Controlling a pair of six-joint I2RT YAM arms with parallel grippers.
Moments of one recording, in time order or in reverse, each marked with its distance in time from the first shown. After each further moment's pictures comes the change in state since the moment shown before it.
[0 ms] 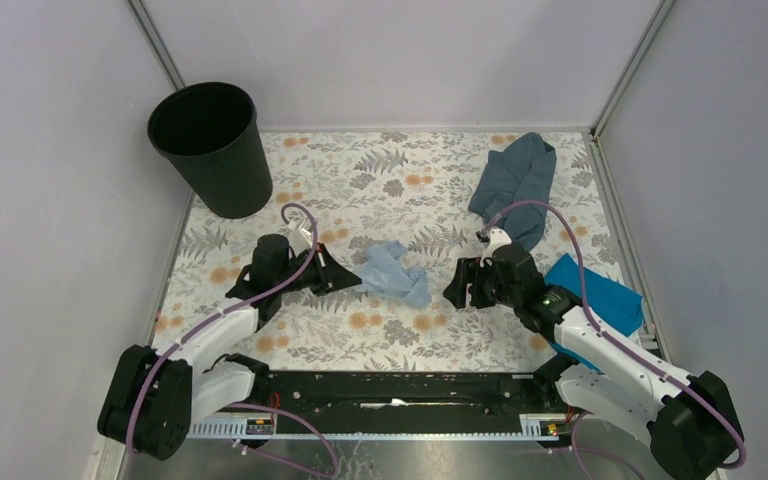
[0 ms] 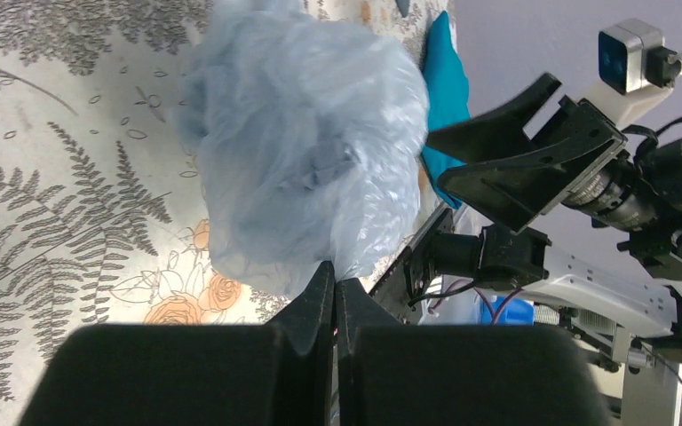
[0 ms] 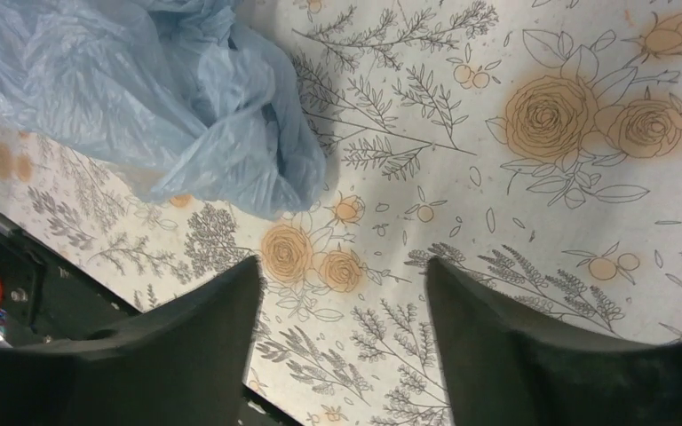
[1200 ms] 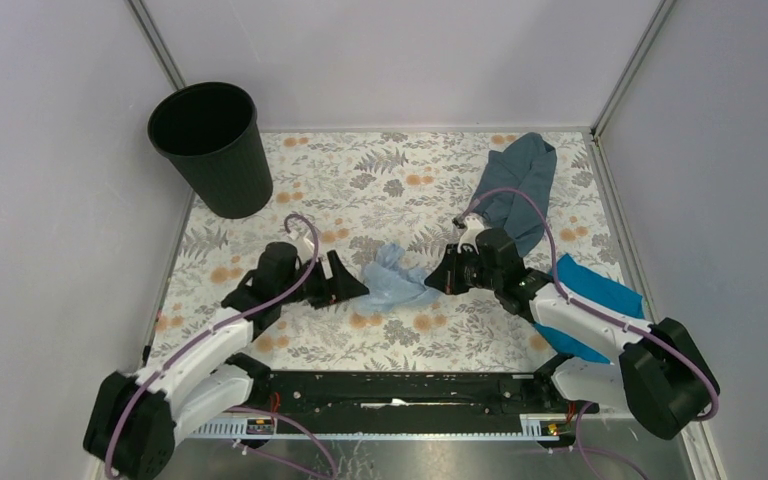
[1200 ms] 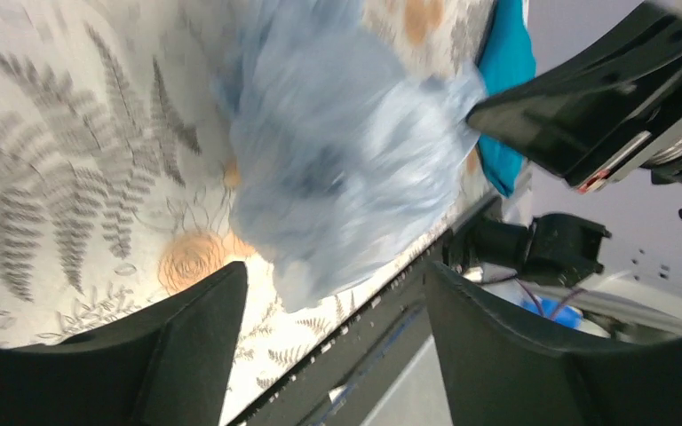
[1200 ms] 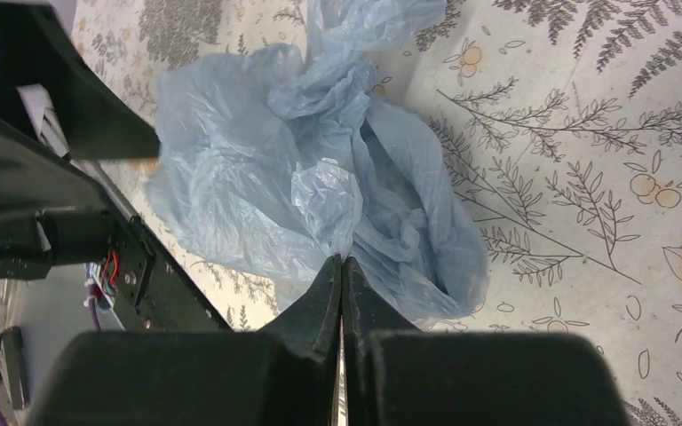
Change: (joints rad) left arm -0.104 -0.127 0.001 -0.249 -0.140 0.022; right arm 0.008 0.278 0.056 0.329 -0.224 0.072
